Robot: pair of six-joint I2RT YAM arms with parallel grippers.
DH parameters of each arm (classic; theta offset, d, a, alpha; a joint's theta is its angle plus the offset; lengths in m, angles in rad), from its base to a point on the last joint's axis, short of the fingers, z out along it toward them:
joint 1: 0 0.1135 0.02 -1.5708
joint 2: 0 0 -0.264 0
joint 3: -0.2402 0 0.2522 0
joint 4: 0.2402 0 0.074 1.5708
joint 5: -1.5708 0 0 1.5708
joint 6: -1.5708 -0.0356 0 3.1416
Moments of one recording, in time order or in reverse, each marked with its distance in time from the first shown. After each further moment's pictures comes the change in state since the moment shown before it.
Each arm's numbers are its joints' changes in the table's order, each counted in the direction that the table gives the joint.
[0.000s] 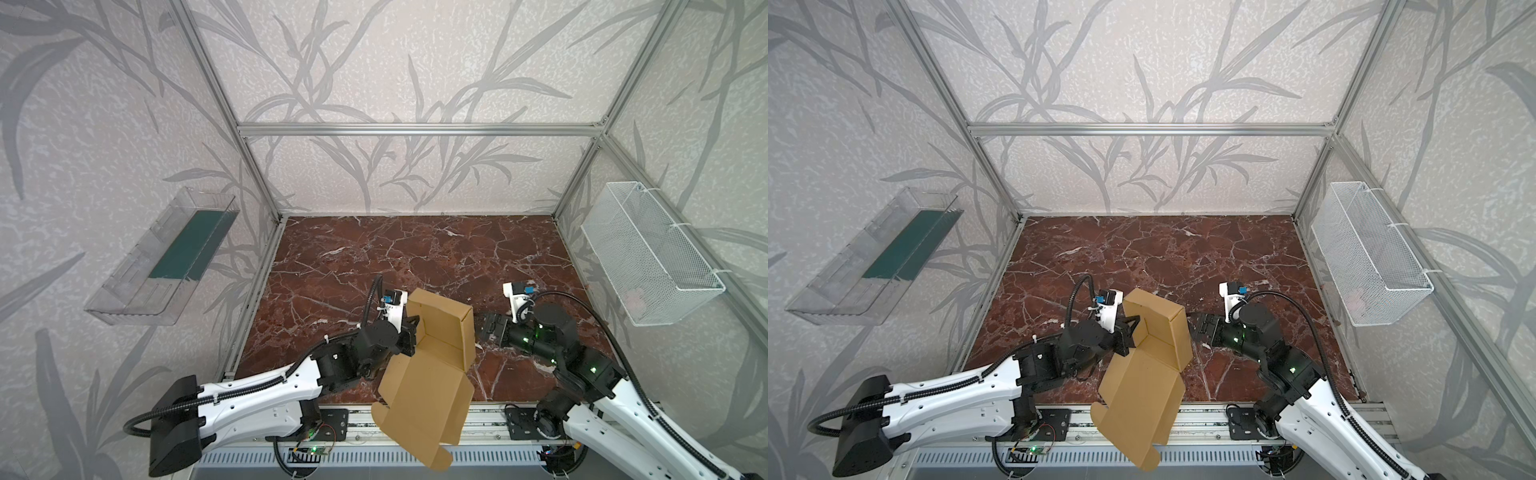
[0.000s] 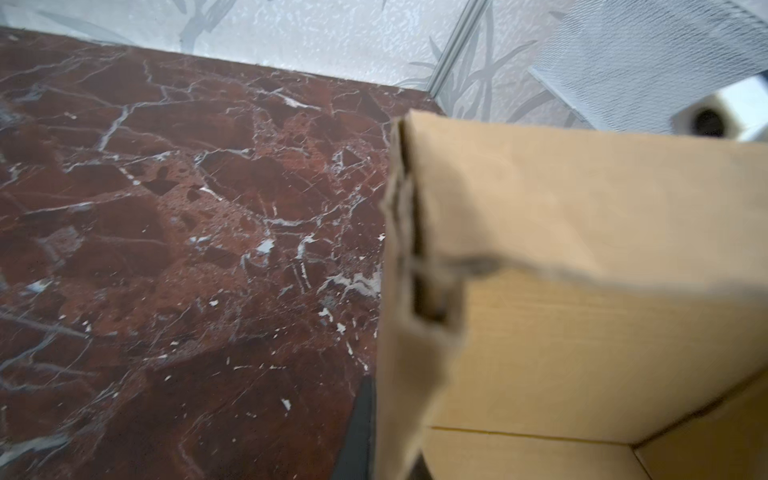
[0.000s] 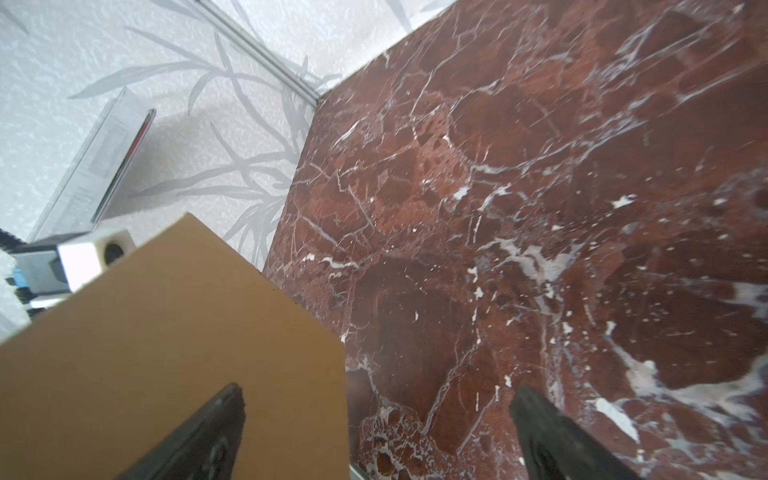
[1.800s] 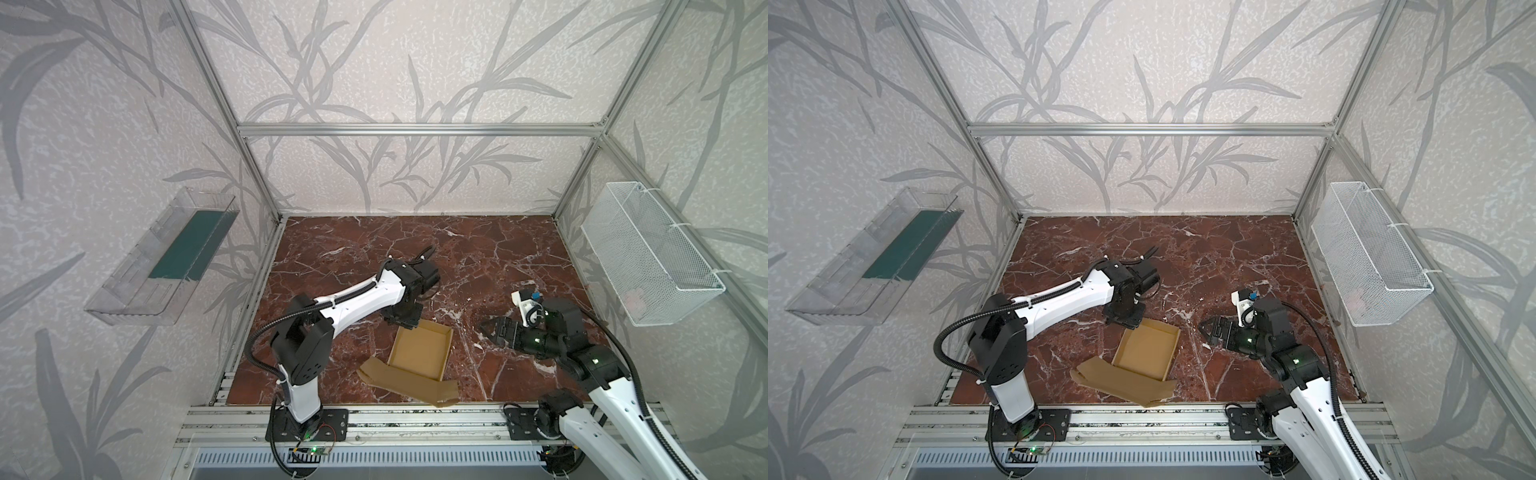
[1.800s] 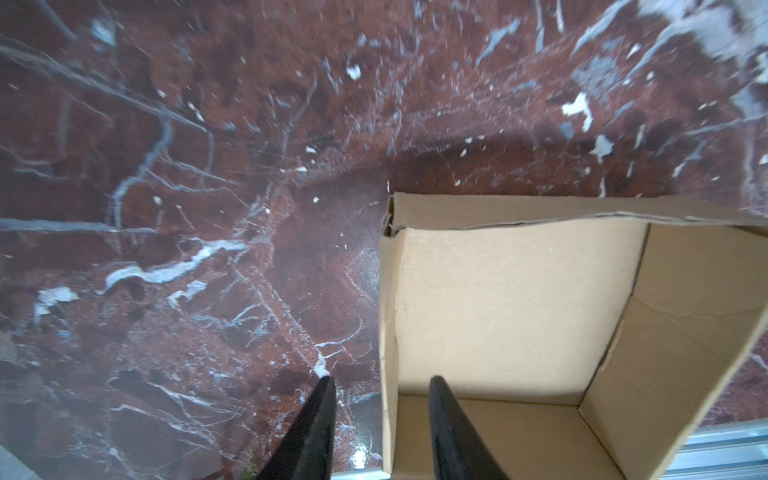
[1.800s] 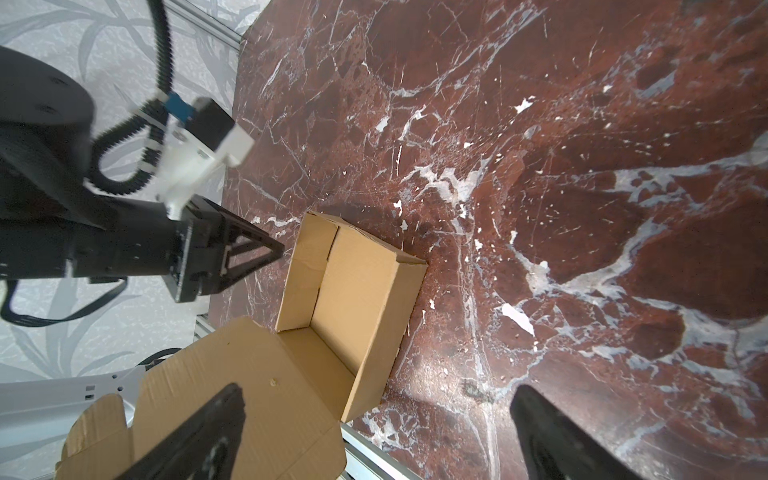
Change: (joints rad) left arm 0.282 0.812 -0.895 1.137 -0.263 -0.146; right arm -0.271 0.054 0.026 0.220 0.283 0.140
